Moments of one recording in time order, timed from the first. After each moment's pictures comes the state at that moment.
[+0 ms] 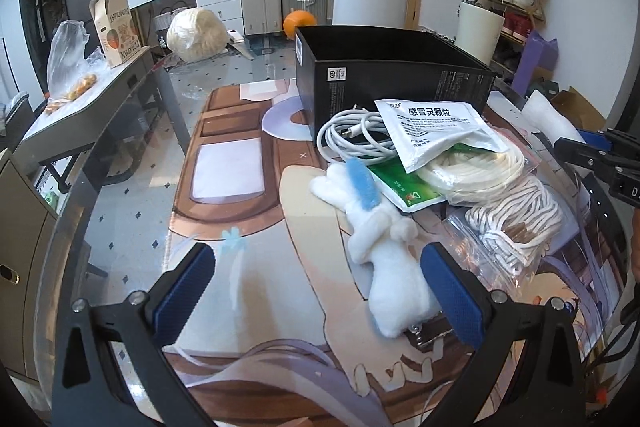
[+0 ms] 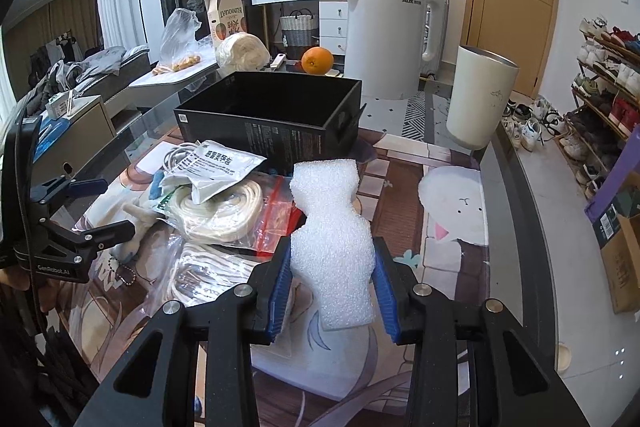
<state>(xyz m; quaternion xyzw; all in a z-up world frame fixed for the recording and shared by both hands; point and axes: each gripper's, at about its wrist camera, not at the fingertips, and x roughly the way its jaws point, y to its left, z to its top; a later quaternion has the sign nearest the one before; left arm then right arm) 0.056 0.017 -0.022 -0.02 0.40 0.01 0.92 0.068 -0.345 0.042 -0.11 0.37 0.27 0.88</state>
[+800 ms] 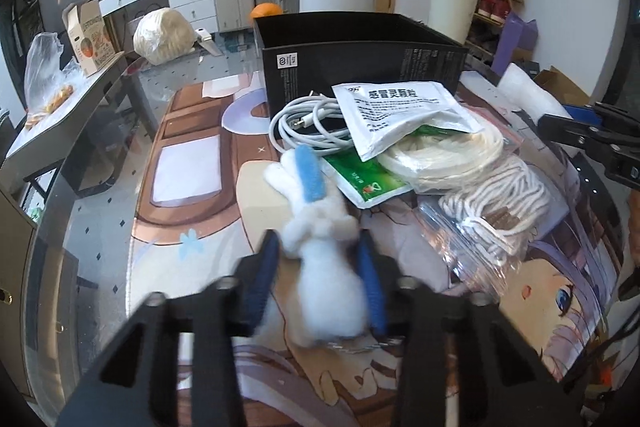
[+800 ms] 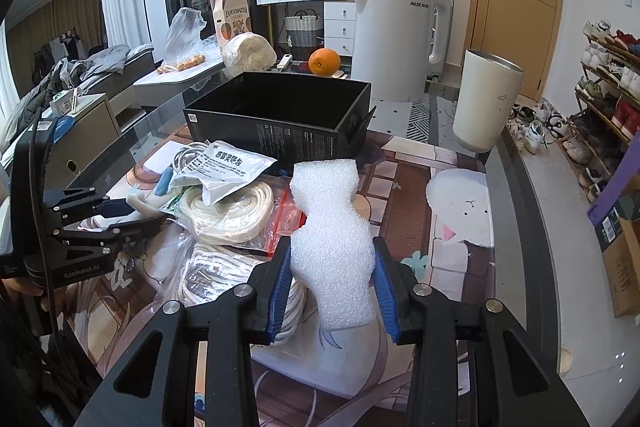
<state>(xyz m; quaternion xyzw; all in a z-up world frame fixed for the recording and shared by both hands) 0.058 -0.001 -0.029 0.00 0.41 -0.03 0.91 0.060 -0.341 0.046 -0.12 0.37 0.27 0.88</state>
